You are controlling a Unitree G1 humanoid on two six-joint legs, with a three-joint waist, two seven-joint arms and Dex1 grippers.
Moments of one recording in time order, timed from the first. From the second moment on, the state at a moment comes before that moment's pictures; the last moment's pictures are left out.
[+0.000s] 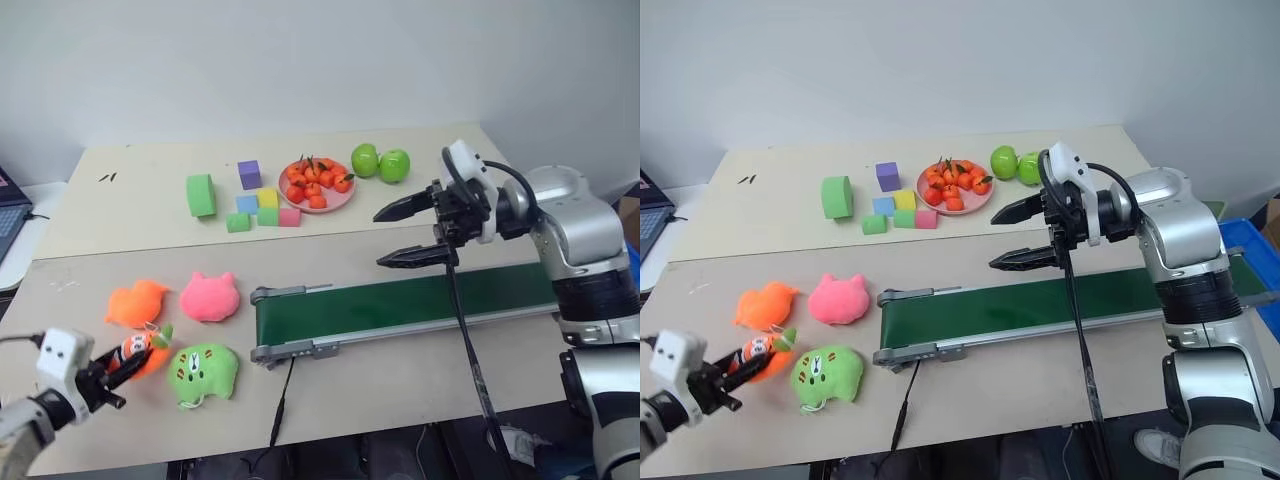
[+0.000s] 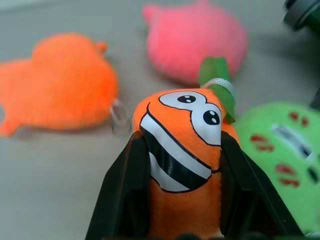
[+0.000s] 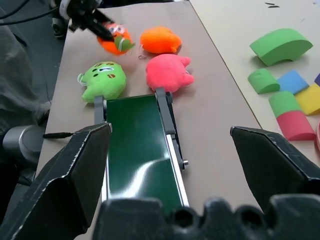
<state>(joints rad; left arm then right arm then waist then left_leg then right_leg) 0.33 0.78 0.63 -0.28 -0.59 0.53 -0.82 -0.89 -0.73 0.15 0.13 0.41 0.52 1.47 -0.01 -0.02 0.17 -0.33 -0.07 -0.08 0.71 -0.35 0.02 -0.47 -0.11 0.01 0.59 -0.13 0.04</state>
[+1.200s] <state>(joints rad) -0.47 0.85 -0.22 -0.33 -0.40 0.68 -0.95 -0.67 -0.84 0.03 -0.19 0.53 0.71 1.30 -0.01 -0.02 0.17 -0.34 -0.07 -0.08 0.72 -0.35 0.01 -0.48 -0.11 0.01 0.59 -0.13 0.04</state>
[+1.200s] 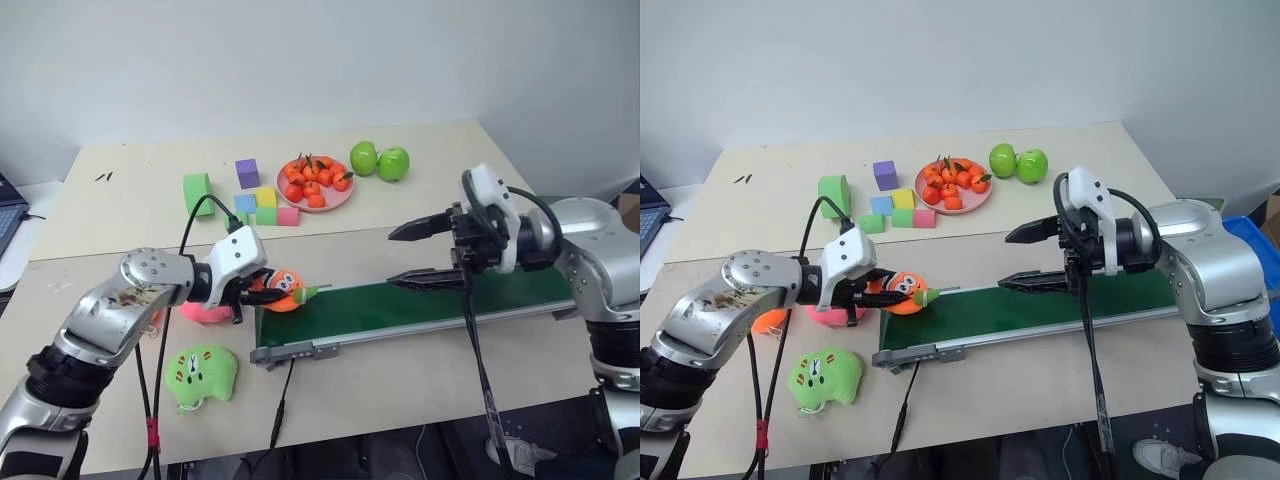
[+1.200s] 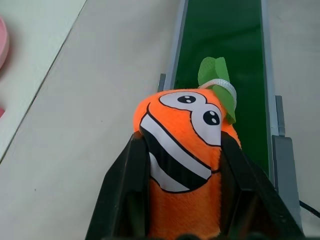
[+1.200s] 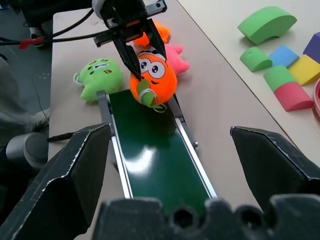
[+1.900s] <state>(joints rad) -0.40 0.80 -0.22 -0.42 -0.41 0.74 -0.96 -0.67 -0.84 0.05 -0.18 0.53 0.71 1.30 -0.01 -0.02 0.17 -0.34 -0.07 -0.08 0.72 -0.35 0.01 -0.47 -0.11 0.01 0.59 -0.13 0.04</state>
